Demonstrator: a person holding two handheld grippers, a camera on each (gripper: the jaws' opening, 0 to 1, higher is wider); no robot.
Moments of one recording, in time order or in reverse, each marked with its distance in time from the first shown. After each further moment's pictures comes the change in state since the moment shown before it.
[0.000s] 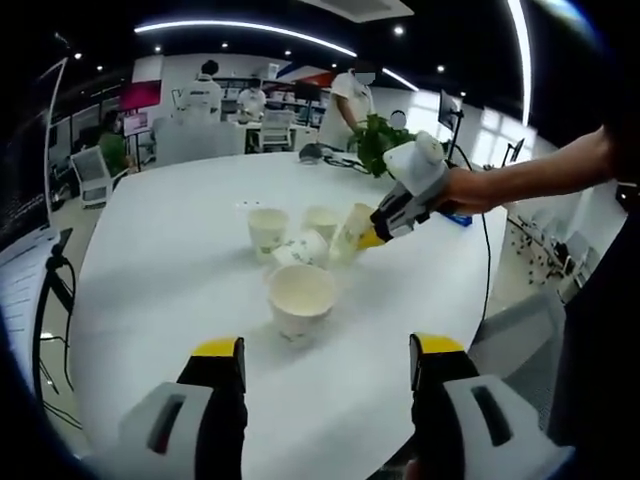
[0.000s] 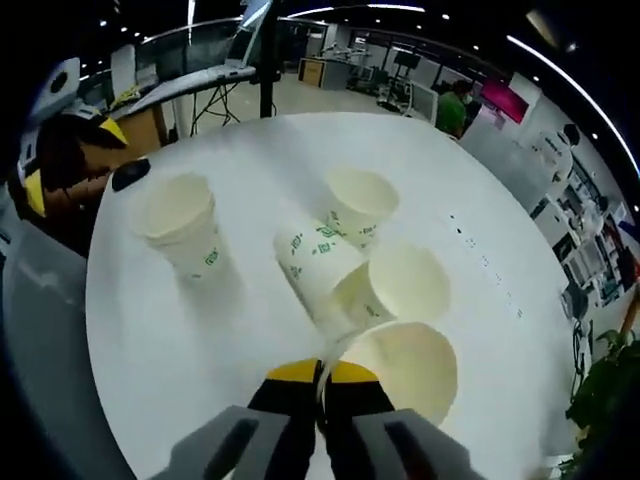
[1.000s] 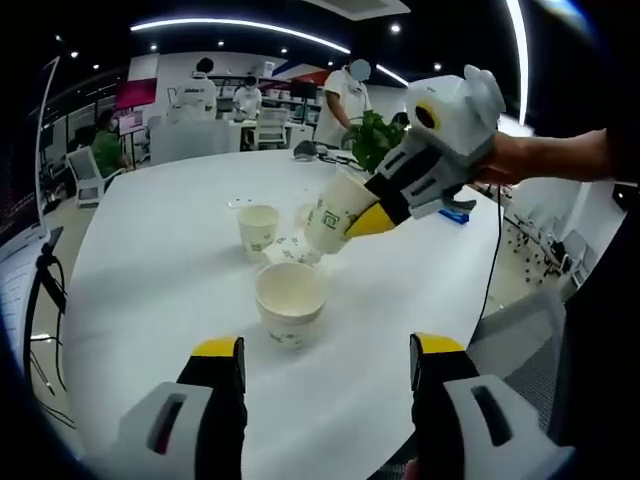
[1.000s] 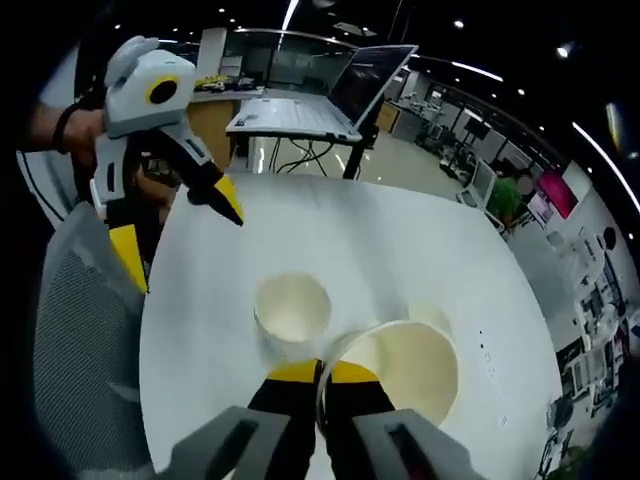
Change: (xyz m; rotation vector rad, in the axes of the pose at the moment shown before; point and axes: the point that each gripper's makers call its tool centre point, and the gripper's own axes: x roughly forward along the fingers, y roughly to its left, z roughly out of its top) left arm 0.009 -0.009 -0.002 0.000 0.004 -0.014; right arm -0.051 0.085 0.098 -0.321 -0.161 0.135
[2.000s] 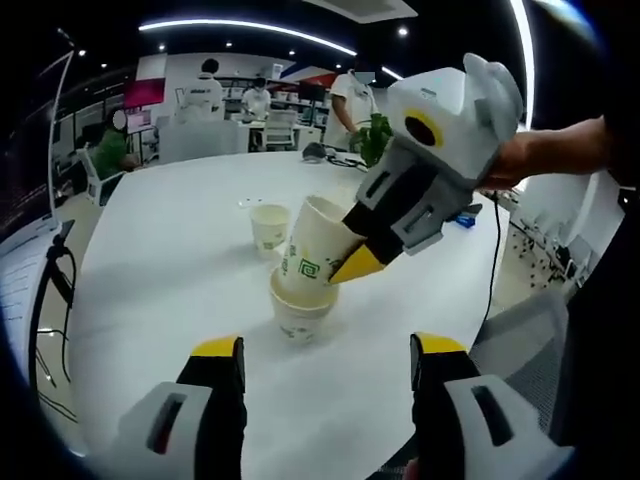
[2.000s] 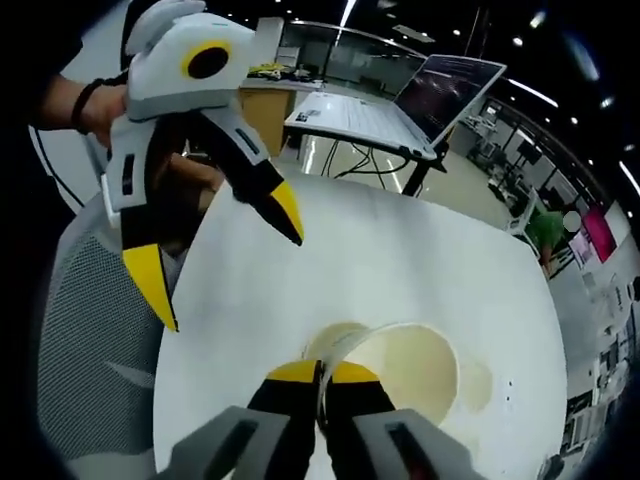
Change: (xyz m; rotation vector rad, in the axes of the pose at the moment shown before) left arm -0.010 0.011 -0.005 -0.020 -0.012 0.030; right arm 0.039 0.039 0.028 -0.140 0.038 0.140
